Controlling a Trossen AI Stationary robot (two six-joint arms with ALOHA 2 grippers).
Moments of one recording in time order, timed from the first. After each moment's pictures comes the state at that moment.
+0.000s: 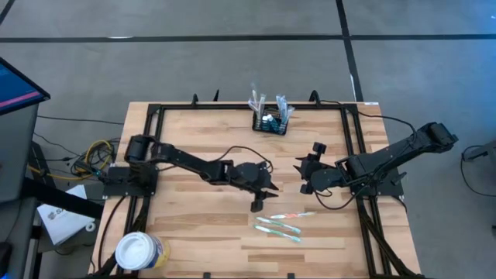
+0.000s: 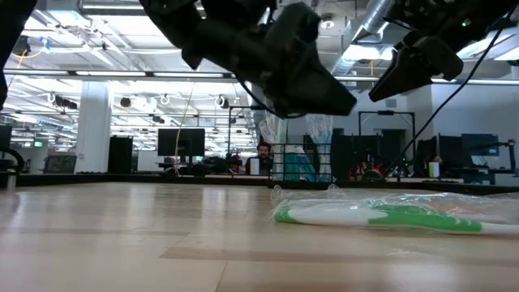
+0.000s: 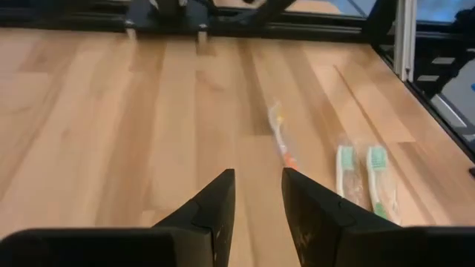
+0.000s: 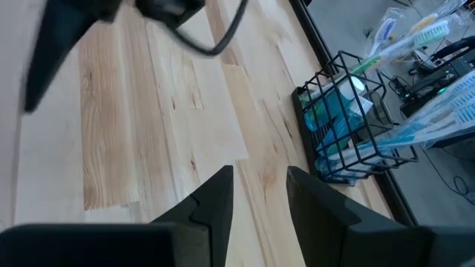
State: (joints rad) left arm -0.11 1.95 1.16 0.33 0.04 -0.09; right arm 0.34 1.12 0.68 -0.45 0.76 0.15
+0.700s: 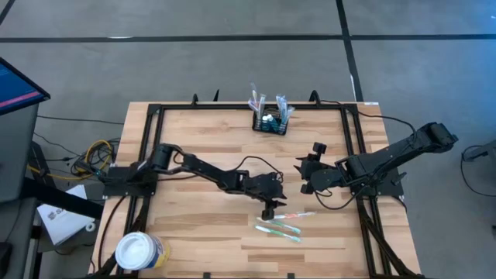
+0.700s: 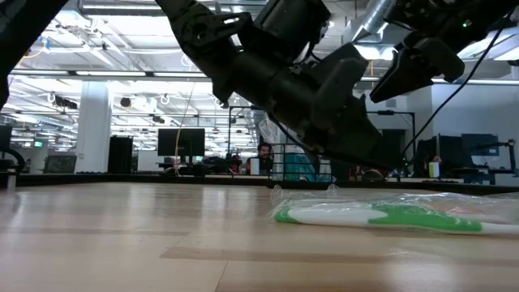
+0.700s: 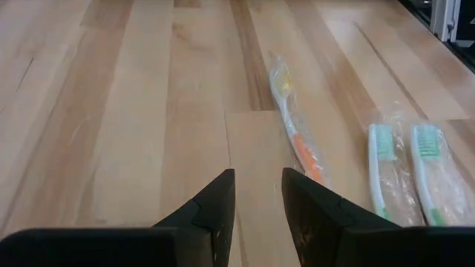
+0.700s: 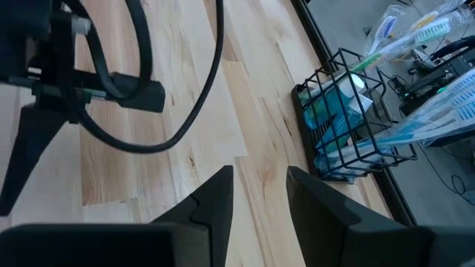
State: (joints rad) left arm -0.14 2.21 1.36 0.31 0.03 -0.09; right arm 0.34 1.12 0.68 -0.46 0.76 0.15
